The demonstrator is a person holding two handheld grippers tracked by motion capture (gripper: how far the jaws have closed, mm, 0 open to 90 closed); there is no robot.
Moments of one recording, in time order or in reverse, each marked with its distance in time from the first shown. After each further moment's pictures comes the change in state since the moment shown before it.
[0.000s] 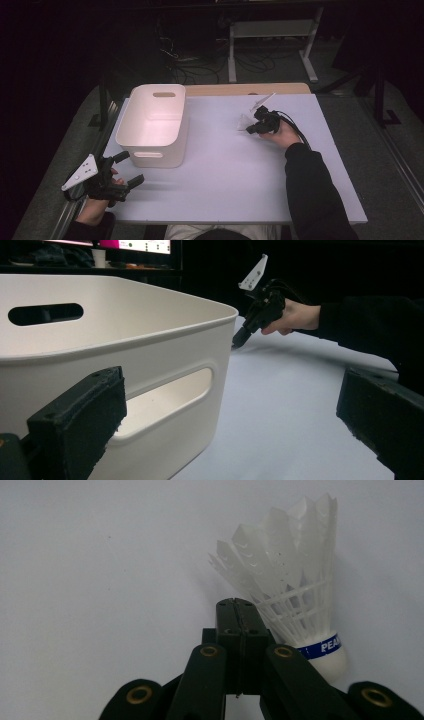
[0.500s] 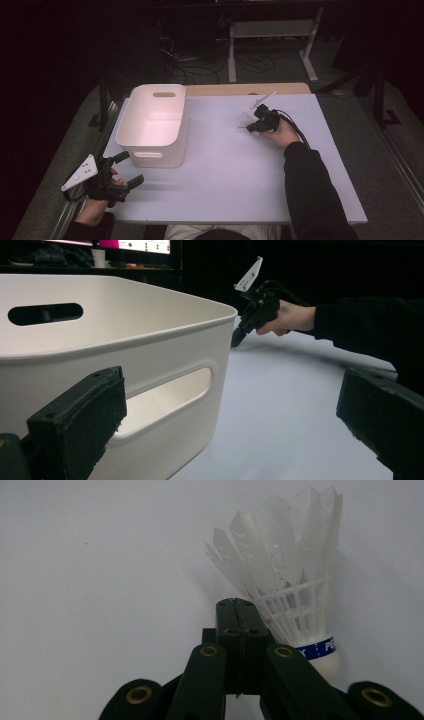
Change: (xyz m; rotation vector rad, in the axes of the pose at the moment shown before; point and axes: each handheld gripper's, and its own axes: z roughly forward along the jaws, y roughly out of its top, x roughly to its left) left arm -0.001 0.000 -0.001 0.000 0.000 -0.001; right arm -0.009 0.000 0.006 -0.006 -0.008 0.036
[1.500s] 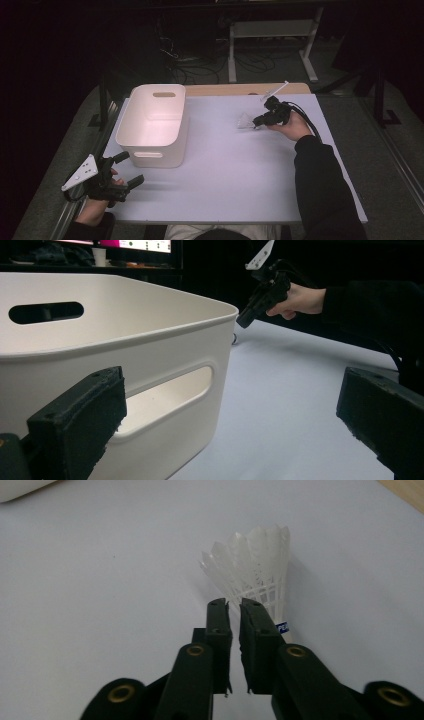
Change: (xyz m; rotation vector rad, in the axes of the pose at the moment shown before) left arm 0.000 0.000 0.000 0.004 0.001 0.000; right arm -0.009 0.004 -0.044 -0.039 0.025 0.000
